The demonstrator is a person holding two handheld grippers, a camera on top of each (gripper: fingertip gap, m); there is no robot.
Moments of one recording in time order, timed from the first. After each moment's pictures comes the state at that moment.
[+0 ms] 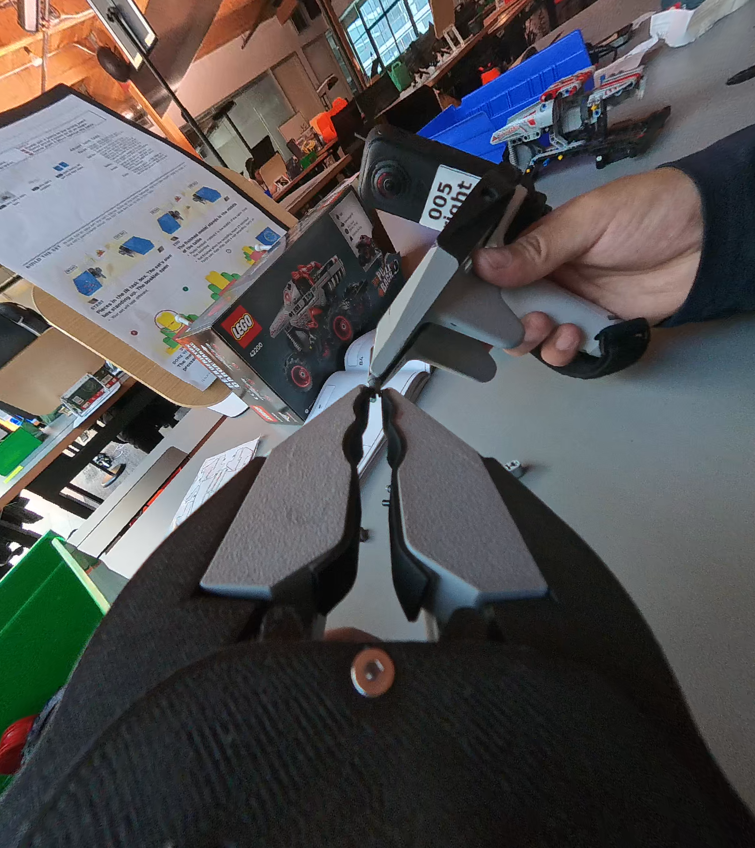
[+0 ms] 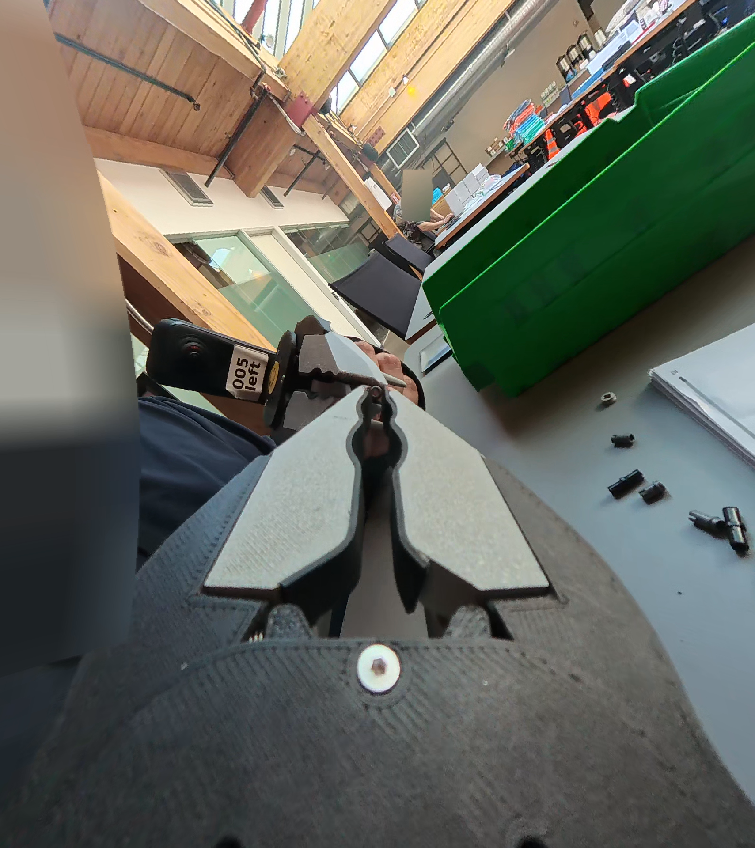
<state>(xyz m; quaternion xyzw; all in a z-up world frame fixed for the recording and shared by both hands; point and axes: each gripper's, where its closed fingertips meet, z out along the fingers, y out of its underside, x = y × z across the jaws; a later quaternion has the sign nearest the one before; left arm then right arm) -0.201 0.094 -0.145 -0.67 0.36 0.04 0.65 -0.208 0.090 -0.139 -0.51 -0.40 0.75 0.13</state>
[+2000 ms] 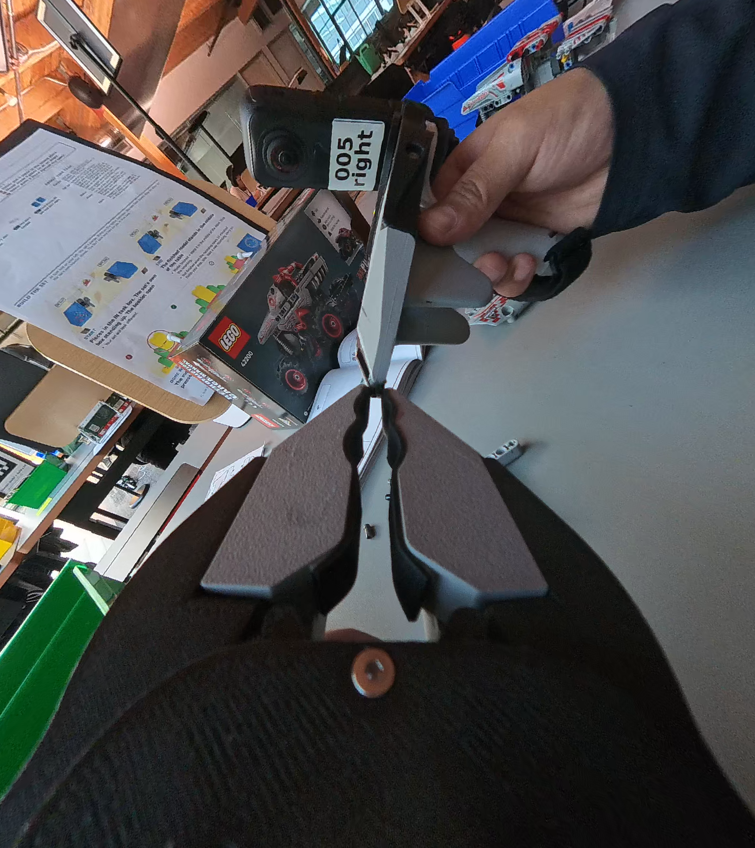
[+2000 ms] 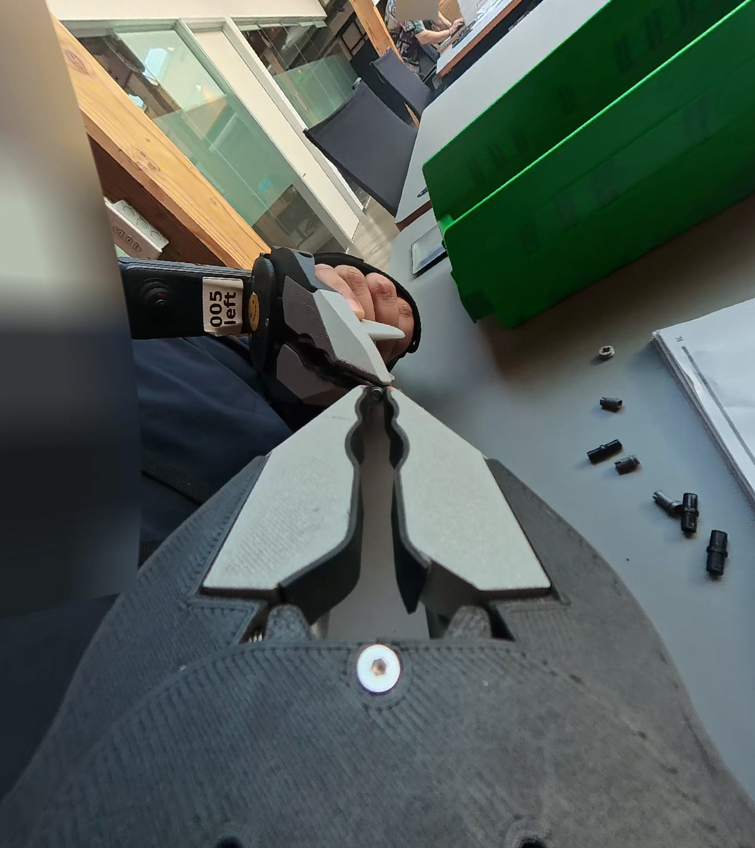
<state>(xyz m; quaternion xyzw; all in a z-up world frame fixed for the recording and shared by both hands) -0.195 0.092 -0.153 -0.65 0.41 0.07 0.63 -0.203 0.082 -0.150 -0.53 -0.53 0.65 0.07</state>
